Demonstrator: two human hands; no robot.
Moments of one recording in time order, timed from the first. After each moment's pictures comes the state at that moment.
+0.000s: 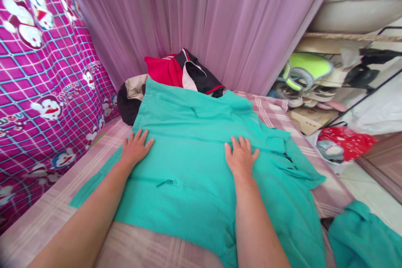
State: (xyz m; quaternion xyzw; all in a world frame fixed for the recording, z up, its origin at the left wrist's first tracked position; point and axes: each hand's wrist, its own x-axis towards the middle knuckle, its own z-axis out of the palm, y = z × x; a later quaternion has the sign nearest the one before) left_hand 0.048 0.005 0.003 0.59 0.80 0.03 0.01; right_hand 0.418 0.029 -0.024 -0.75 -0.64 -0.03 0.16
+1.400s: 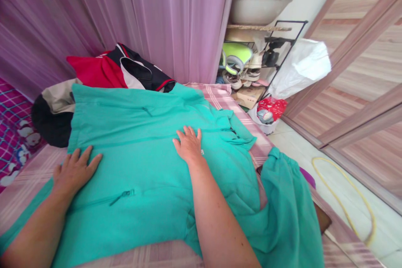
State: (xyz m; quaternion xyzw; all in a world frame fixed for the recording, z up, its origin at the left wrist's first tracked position) left_hand 0.036 0.014 0.003 0.60 0.80 0.07 0.02; right_hand 0.392 0.021 -0.002 -0.70 -0.69 0.06 0.15
